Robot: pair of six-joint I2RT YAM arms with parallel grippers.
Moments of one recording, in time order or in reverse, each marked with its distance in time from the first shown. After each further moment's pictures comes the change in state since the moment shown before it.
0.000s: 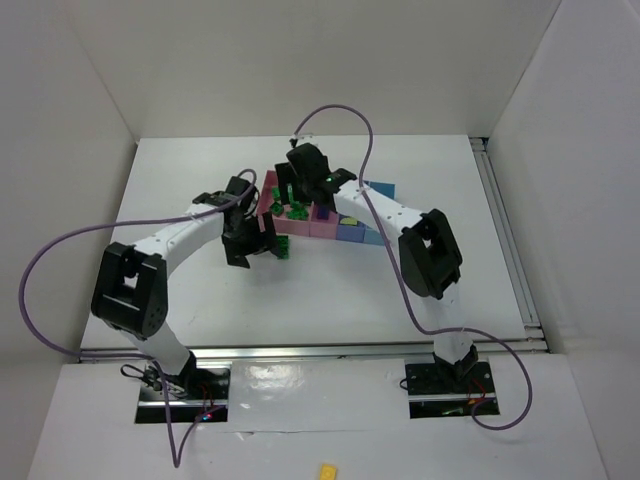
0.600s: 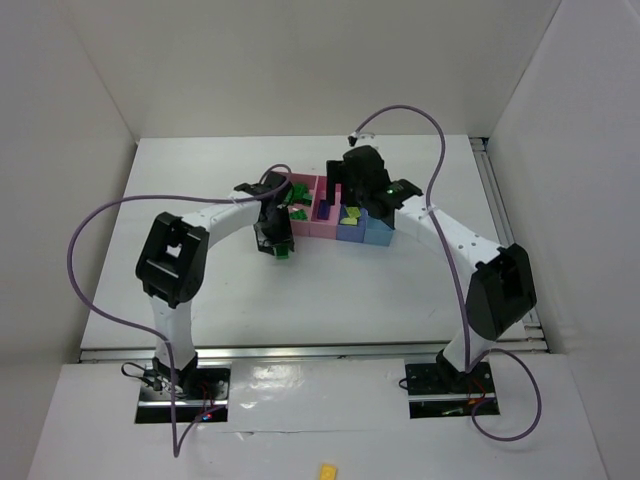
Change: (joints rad) left arm -0.138 0.310 0.248 0.036 -0.180 -0.056; right arm -0.118 -0.476 -0.432 0.001 0.011 0.051
